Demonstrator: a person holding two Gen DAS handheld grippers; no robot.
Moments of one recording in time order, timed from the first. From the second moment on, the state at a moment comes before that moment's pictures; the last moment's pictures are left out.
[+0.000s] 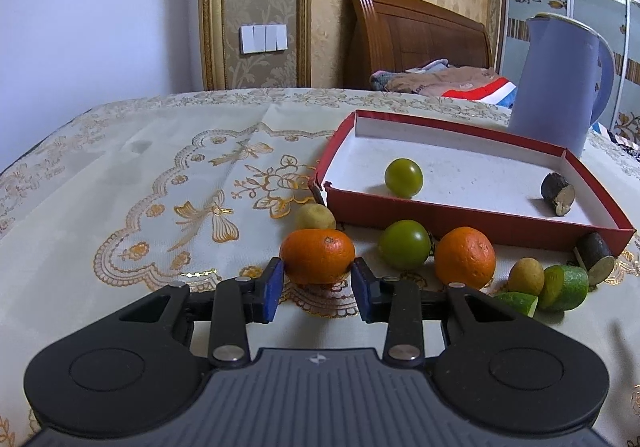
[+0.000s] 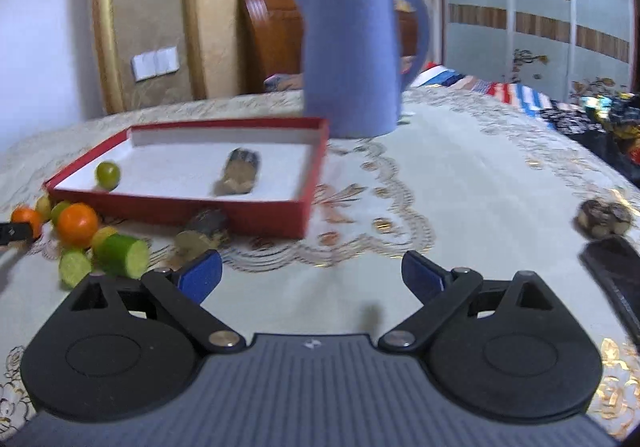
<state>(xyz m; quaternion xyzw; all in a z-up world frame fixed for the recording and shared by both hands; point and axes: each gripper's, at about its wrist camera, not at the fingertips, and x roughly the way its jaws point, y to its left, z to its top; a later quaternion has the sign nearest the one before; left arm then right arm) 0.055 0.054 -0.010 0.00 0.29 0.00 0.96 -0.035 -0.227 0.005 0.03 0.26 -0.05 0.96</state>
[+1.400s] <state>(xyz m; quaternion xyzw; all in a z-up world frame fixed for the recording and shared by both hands) 0.061 0.051 -0.015 0.00 0.31 -0.01 0.95 0.014 -0.179 -0.004 0.04 0.30 0.03 0.95</state>
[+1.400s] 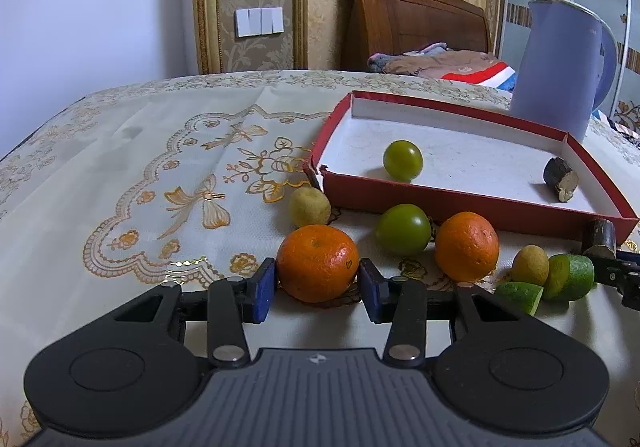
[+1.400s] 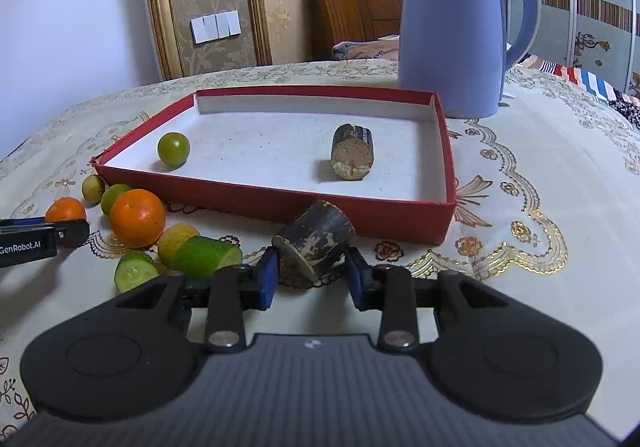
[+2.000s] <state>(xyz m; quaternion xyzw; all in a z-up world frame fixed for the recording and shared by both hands) 0.051 0.059 -0.005 0.00 0.27 0.04 0.96 0.007 -0.182 -0.002 0.04 0.29 0.03 0.96</state>
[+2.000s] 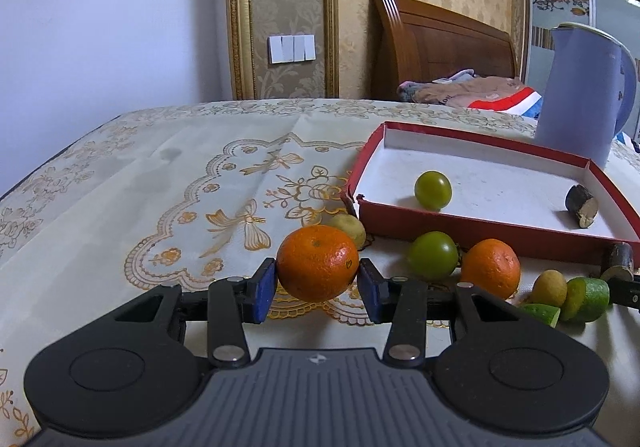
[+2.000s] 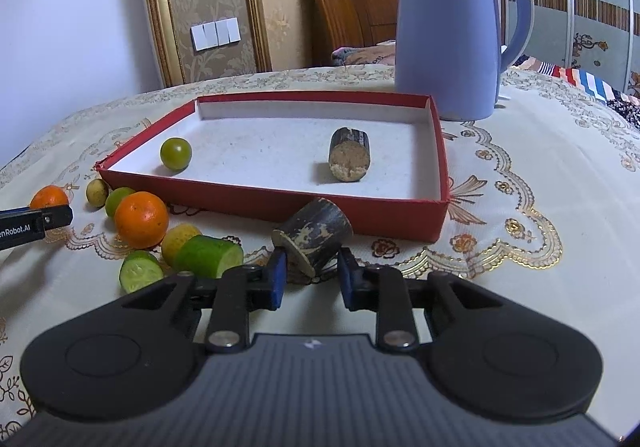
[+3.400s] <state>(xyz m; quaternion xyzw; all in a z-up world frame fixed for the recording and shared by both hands) 0.050 0.055 -0.008 0.01 0.27 0.04 0.96 0.021 -0.181 -0.003 0.06 0.31 0.04 0.95</state>
